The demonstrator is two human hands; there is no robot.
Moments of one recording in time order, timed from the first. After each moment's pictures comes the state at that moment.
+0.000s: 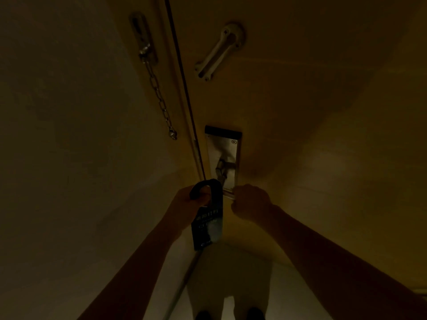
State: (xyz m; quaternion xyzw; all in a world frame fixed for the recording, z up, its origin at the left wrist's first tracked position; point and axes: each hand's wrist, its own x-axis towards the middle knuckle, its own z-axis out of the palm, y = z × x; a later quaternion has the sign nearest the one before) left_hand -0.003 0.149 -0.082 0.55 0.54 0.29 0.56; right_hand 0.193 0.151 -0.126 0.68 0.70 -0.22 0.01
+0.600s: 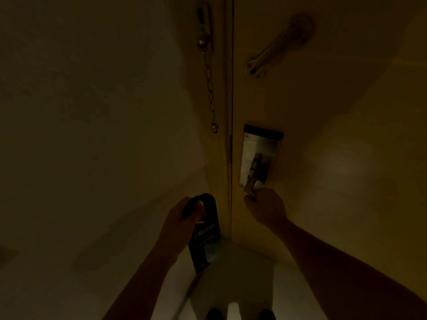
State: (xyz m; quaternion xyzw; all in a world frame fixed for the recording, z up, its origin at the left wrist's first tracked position) left_hand -0.087 0.106 -0.087 0.52 0.60 0.33 0.51; right_hand 0.148 0.147 -0.157 0.72 0.61 -0.26 -0.21
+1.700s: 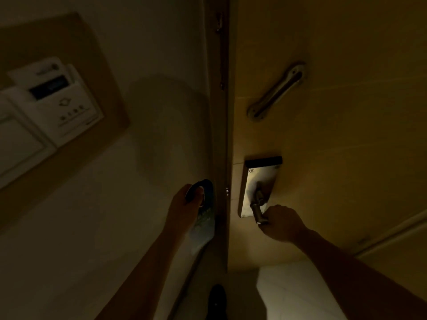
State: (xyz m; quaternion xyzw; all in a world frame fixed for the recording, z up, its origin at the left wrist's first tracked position) left_hand -0.180 -0.105 -0.067 0.57 0.58 0.34 0.47; right_hand 0.088 -0.151 -0.135 0.69 0.70 -0.18 -0.01
